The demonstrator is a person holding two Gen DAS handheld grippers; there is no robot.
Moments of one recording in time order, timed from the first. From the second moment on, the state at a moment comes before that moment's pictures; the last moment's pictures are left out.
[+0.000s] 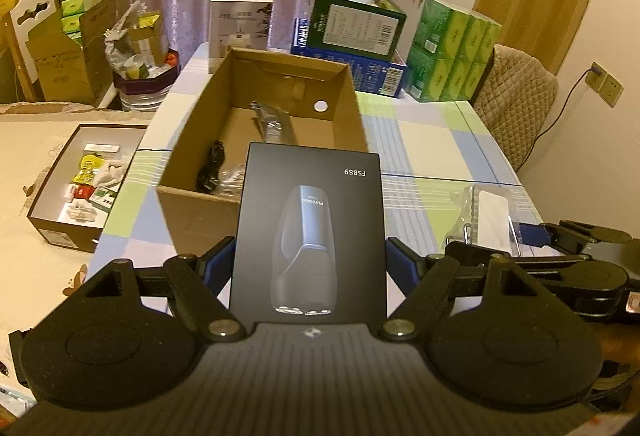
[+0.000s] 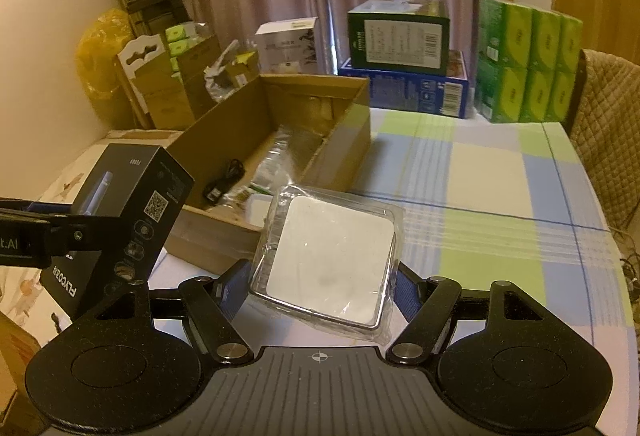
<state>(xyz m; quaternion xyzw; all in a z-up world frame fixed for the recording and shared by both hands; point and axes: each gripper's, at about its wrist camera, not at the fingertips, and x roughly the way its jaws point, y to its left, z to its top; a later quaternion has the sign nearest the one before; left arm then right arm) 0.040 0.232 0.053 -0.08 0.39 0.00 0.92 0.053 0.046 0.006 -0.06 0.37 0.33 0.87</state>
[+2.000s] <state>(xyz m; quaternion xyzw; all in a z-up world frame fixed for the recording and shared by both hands) 0.187 0.306 0.057 -0.05 0.40 0.01 0.92 0.162 0.147 0.000 -0.05 0.38 0.37 0.85</state>
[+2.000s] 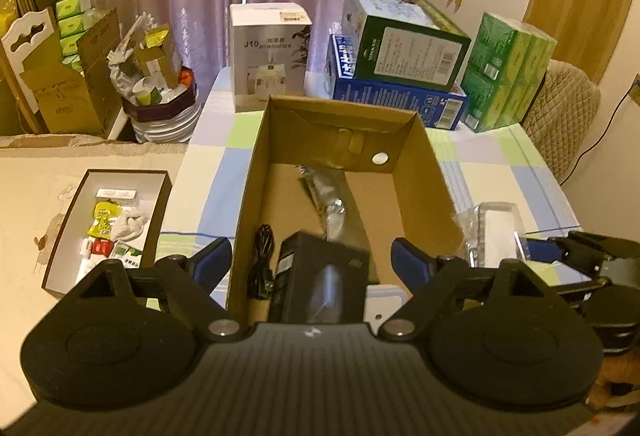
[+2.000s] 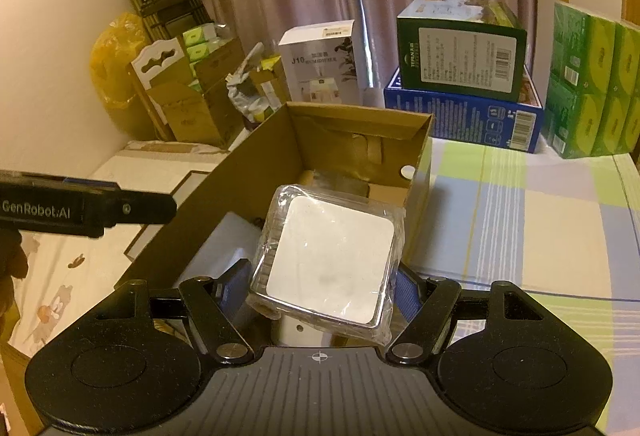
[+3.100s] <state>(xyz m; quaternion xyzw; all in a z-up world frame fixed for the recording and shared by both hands) 0.141 0.329 0.059 -0.07 0.38 0.06 0.92 0.162 0.149 0.014 0.02 0.37 0.38 0.84</state>
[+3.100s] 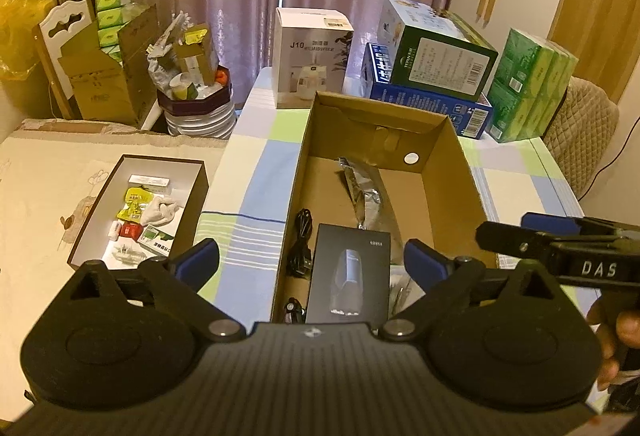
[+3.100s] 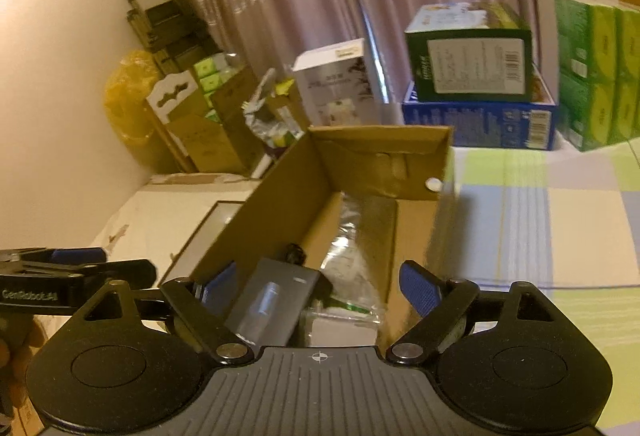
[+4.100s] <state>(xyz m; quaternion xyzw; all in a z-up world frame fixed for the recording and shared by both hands) 0.046 0.268 0.078 -0.05 0.37 0.05 0.93 0.076 0.074 0.036 -0.01 0.41 0.32 0.85</state>
